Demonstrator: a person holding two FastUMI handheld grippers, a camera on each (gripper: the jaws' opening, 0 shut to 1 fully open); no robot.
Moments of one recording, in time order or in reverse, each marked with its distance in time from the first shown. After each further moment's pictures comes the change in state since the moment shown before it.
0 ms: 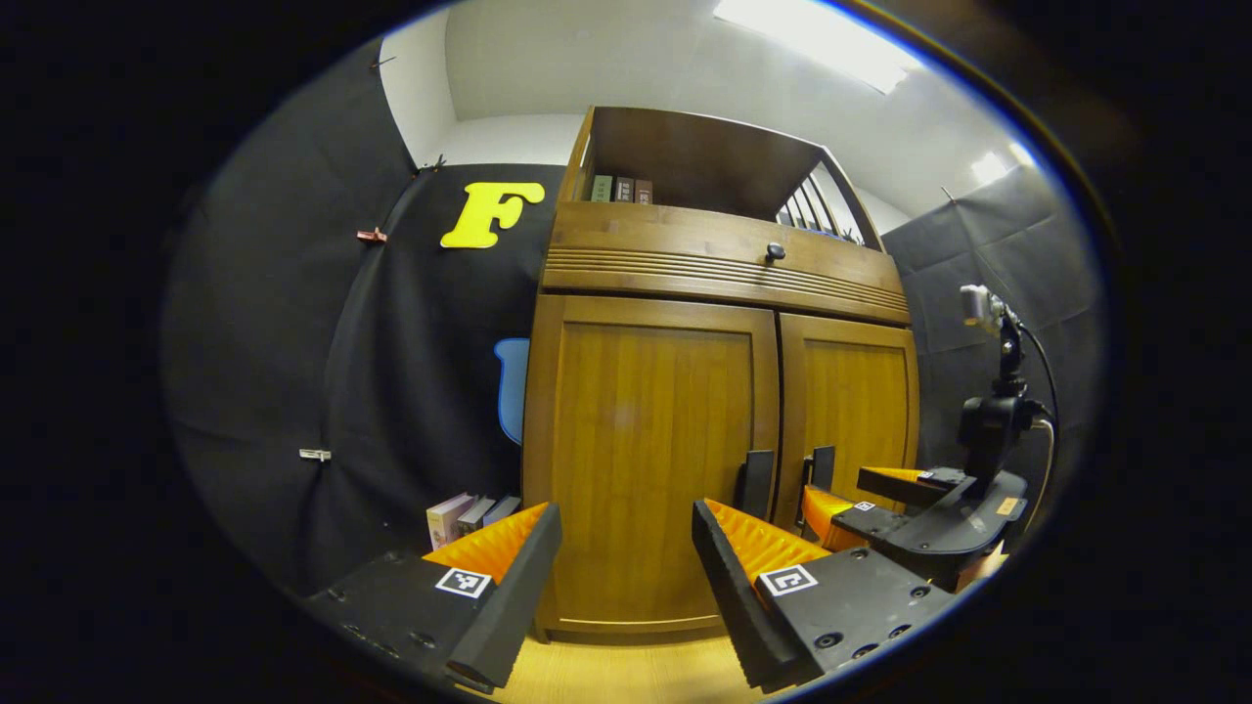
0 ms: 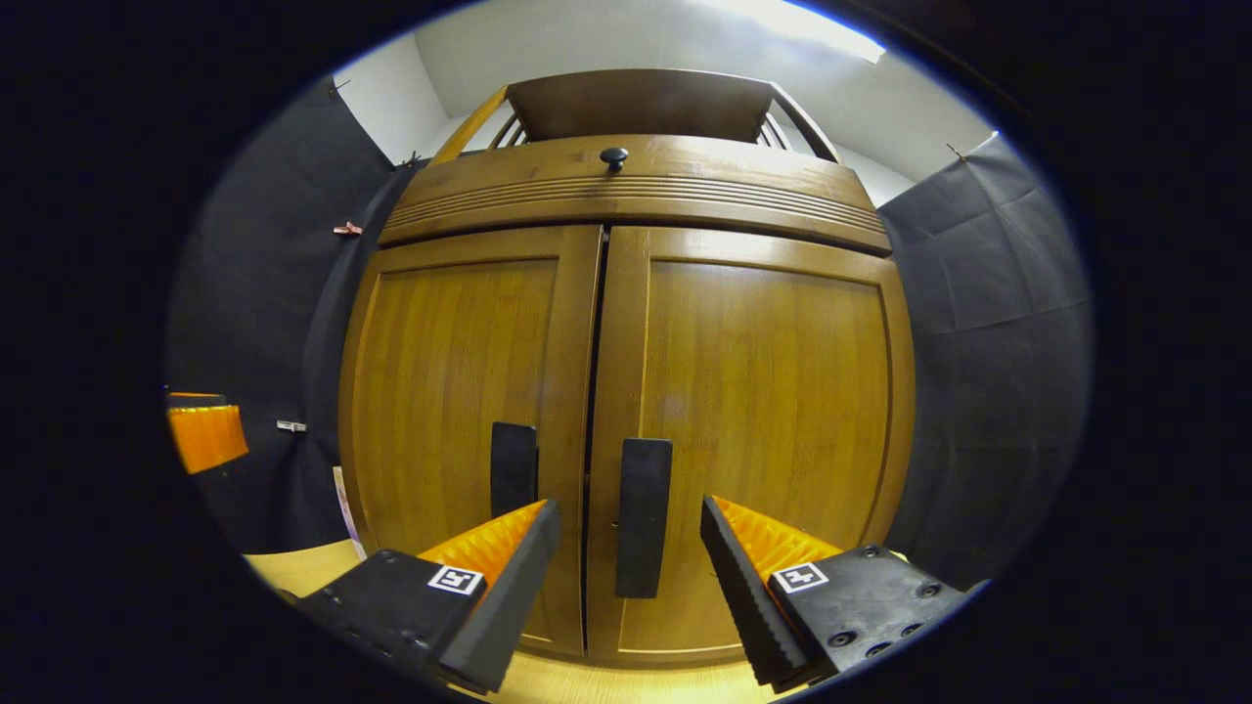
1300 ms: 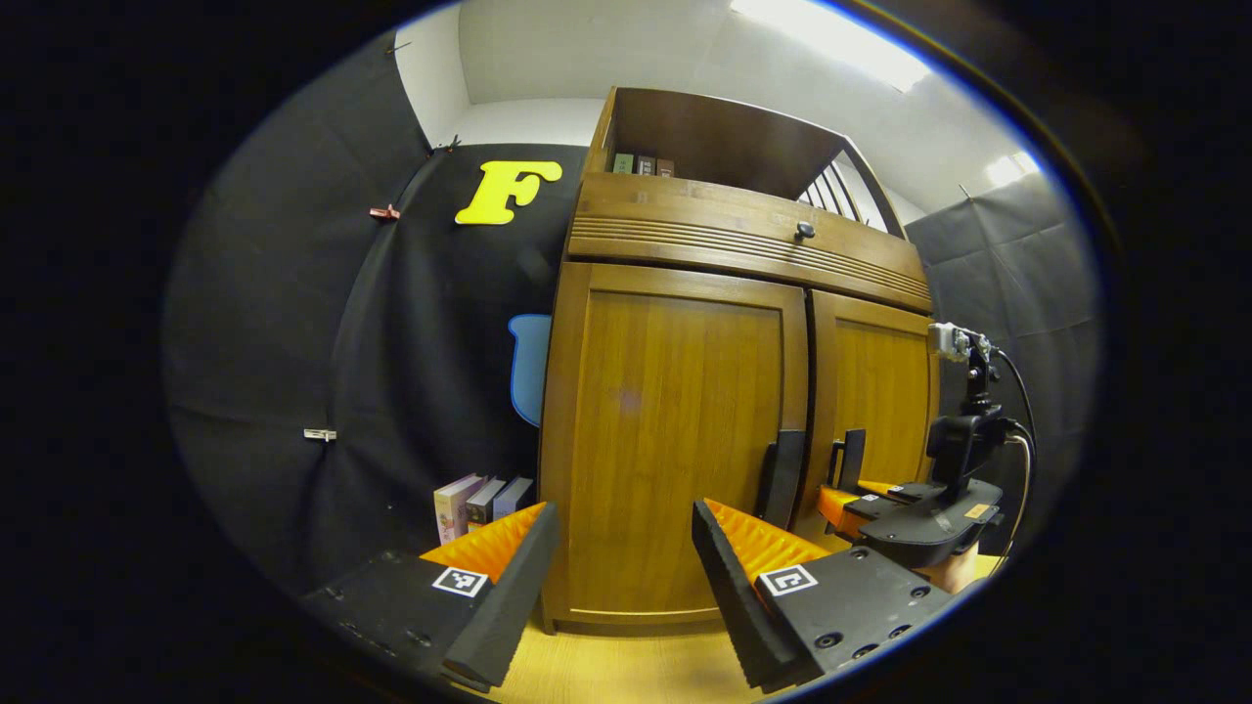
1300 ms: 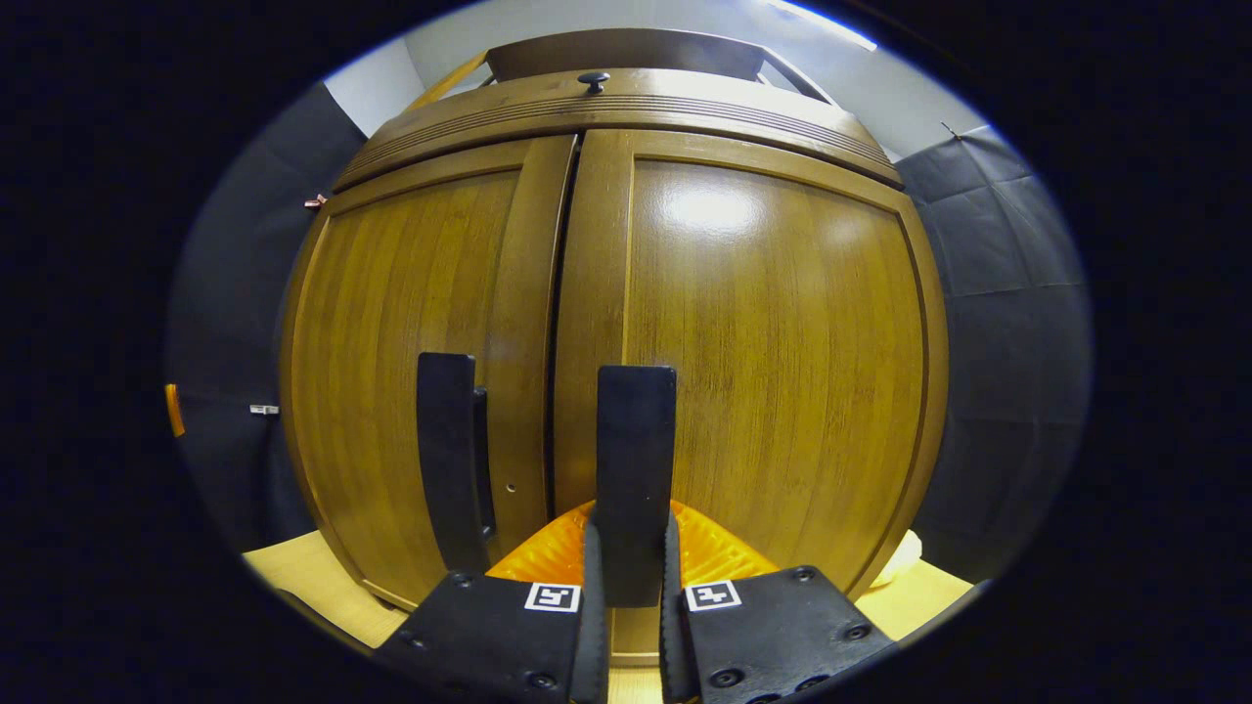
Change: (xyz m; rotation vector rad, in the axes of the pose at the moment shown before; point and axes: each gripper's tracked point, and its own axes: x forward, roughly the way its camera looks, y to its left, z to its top) left arm 0.004 0.016 -0.021 -0.014 0.057 0.027; right arm 0.035 -0.006 -0.046 0.012 0.106 -0.031
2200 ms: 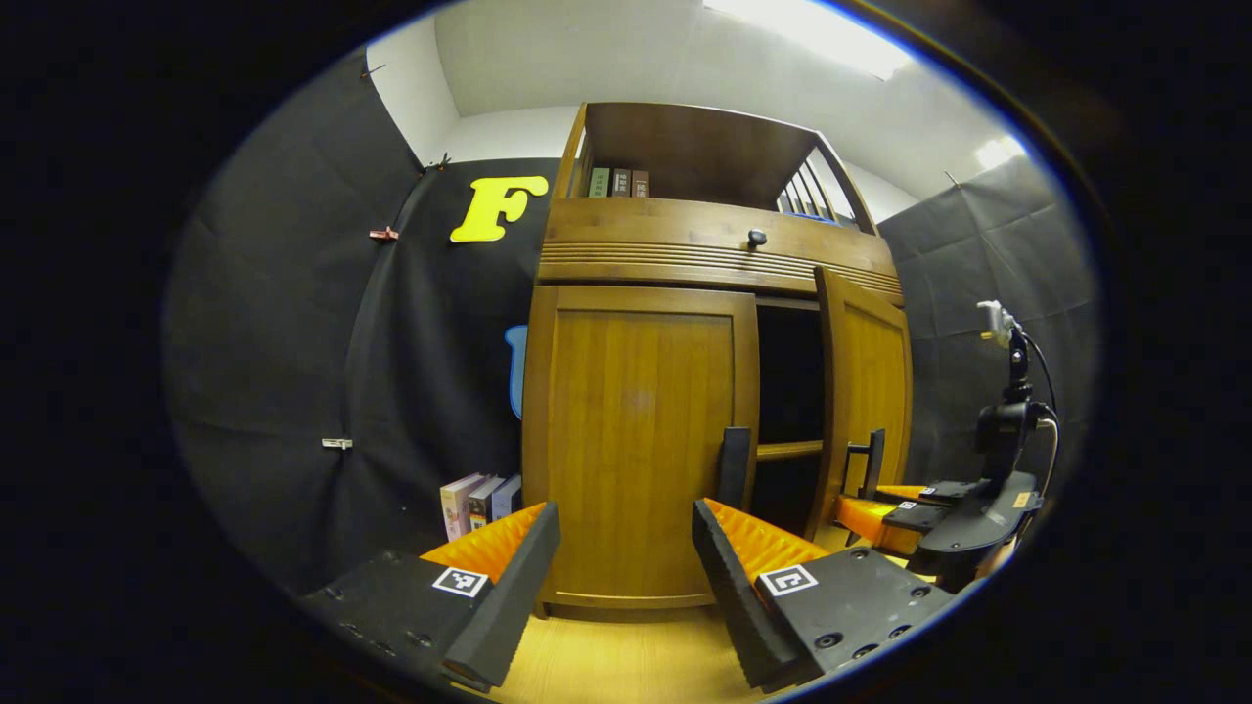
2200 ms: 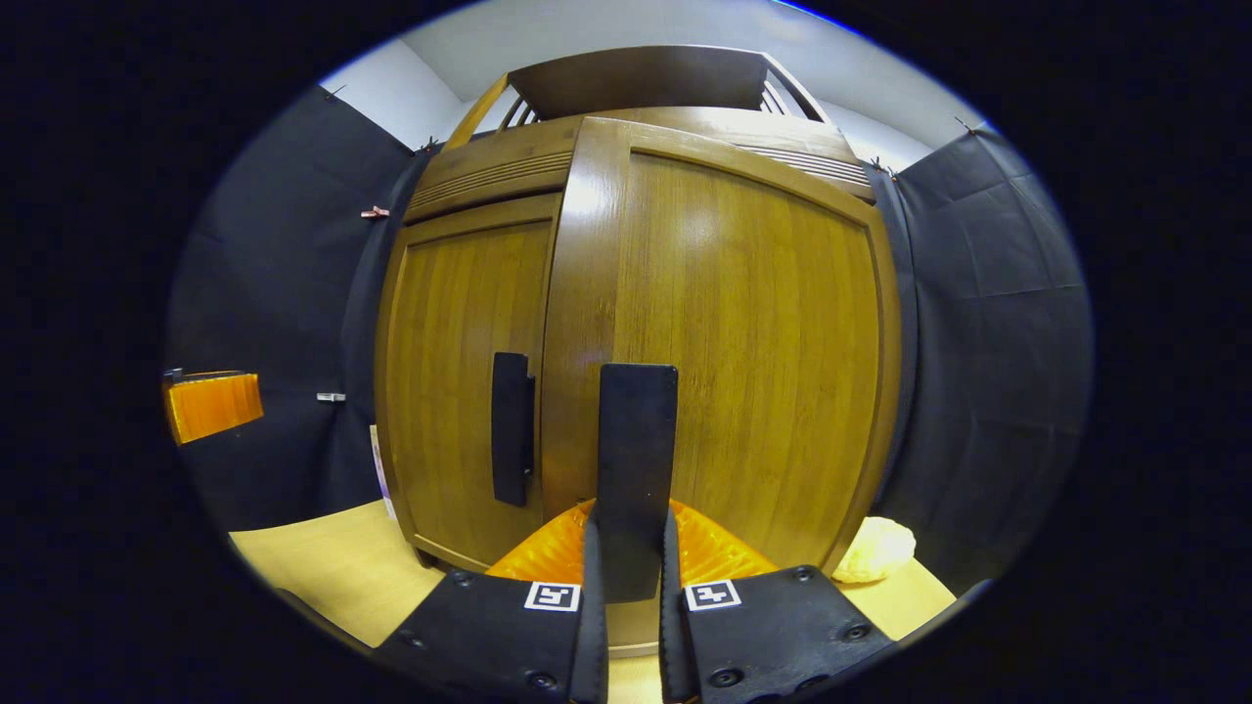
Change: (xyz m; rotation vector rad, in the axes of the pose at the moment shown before) left arm -0.047 -0.056 0.008 0.024 0.002 0.018; right arm -0.099 -0.032 0.008 -0.005 0.019 0.172
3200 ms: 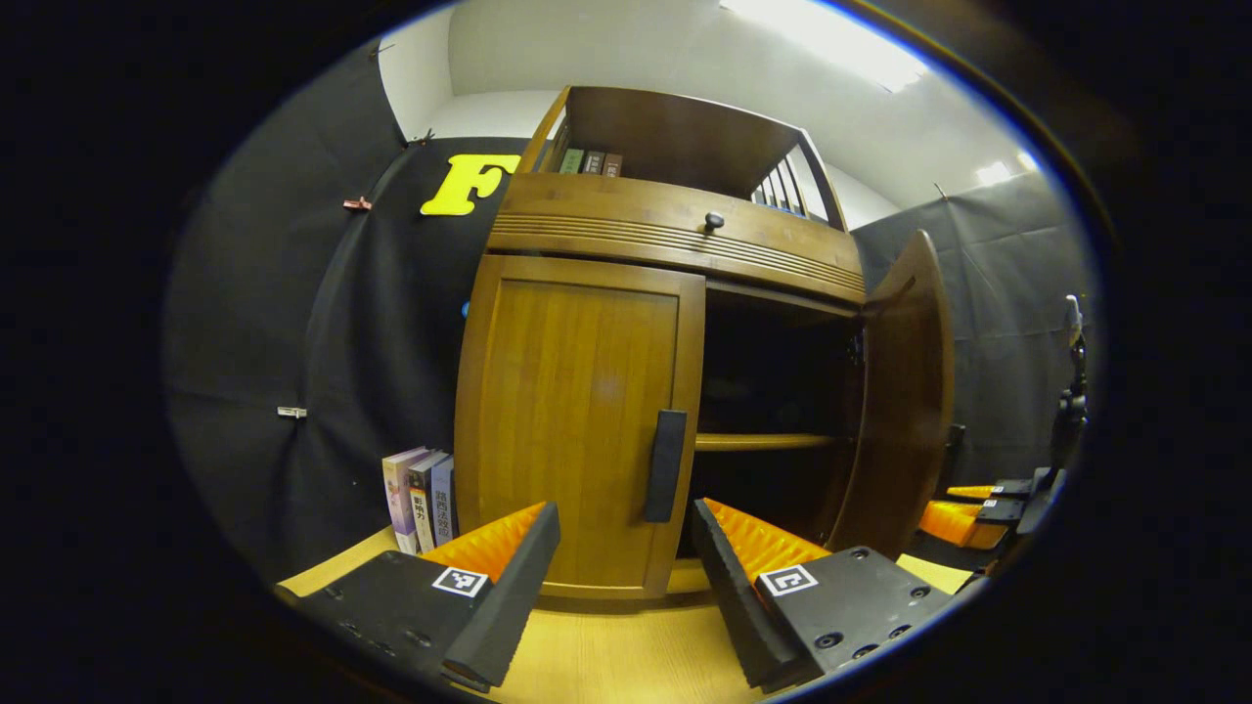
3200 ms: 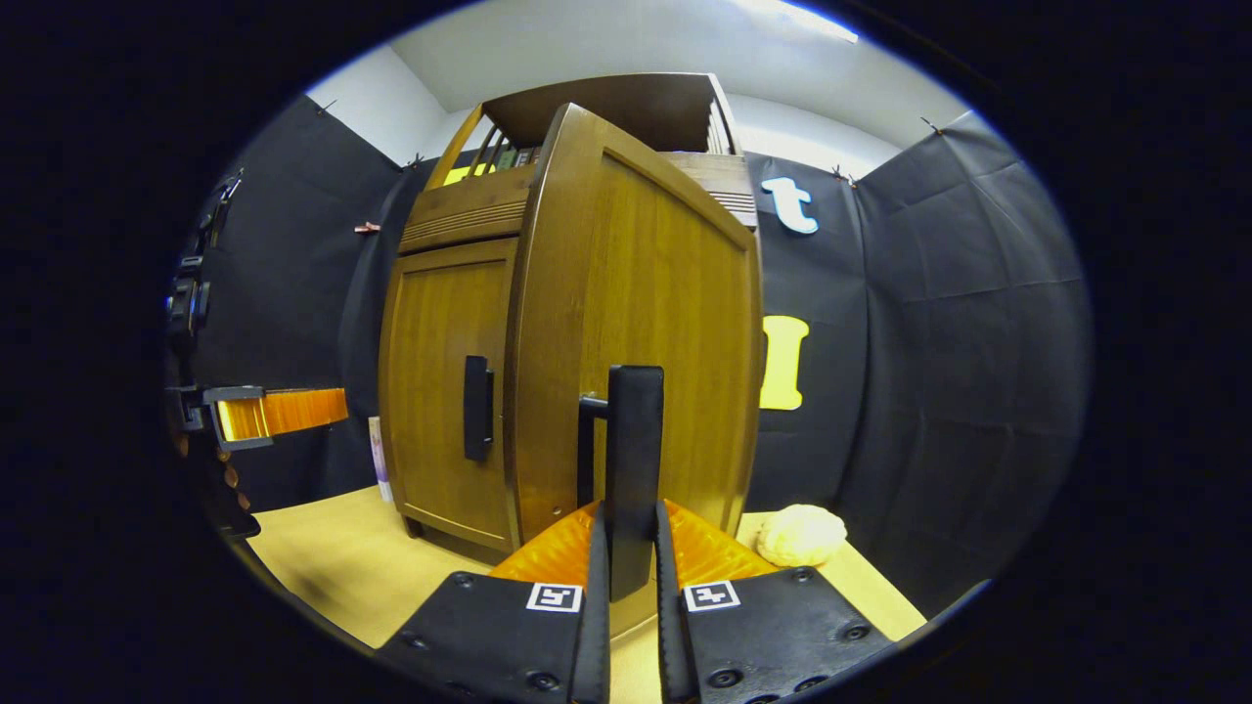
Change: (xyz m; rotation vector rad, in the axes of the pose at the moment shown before) left arm 0.009 -0.050 -0.021 -0.044 0.050 -0.096; right arm -0.106 -0.085 0.006 0.000 -0.023 -0.085
